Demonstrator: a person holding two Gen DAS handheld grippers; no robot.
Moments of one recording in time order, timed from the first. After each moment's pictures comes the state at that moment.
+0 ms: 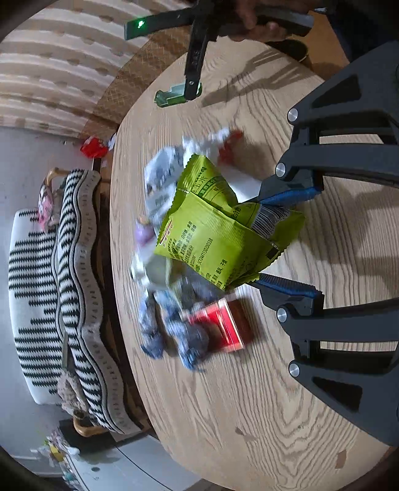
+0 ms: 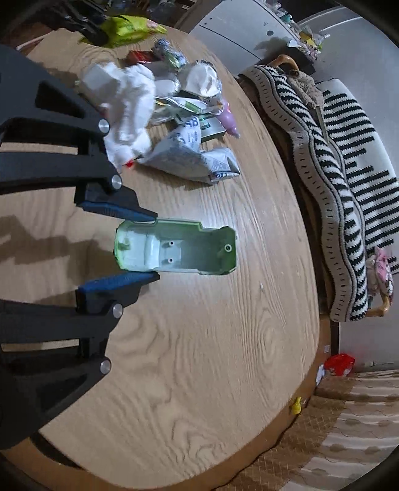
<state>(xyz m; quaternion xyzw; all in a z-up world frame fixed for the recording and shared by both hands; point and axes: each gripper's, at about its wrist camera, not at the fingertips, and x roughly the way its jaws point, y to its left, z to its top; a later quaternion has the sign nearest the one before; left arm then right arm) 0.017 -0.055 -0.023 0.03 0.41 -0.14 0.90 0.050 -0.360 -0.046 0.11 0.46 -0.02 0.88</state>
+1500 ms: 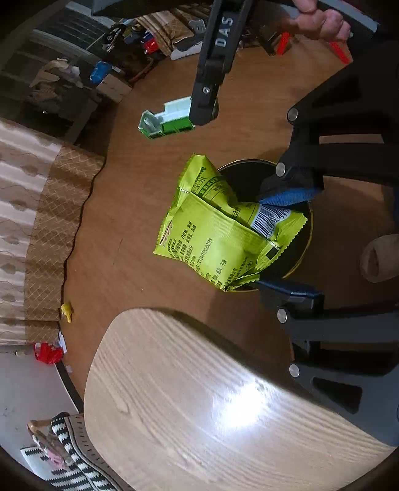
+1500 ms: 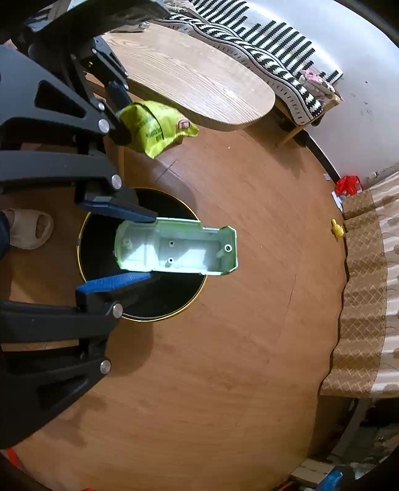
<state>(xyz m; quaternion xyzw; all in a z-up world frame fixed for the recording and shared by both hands) -0.097 -0.569 -0.128 0.18 0.45 -0.49 0.73 -0.273 -0.726 -0.092 0.31 0.42 -0.29 0.80</state>
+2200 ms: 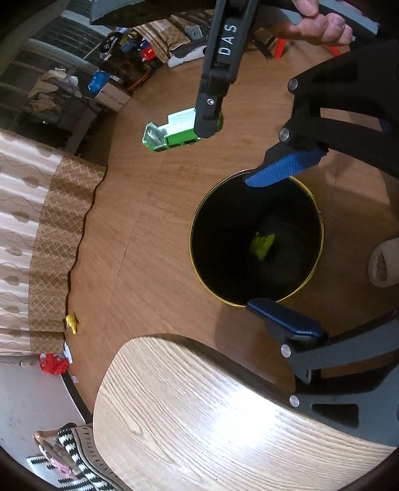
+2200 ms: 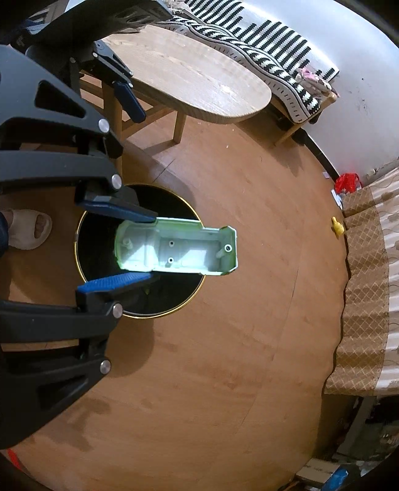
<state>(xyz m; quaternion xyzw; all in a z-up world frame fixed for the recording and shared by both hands) -0.108 -0.574 -0.123 0.18 0.43 -0.51 0.72 -0.272 -0.730 -0.091 0.32 0.42 -0.29 0.80</state>
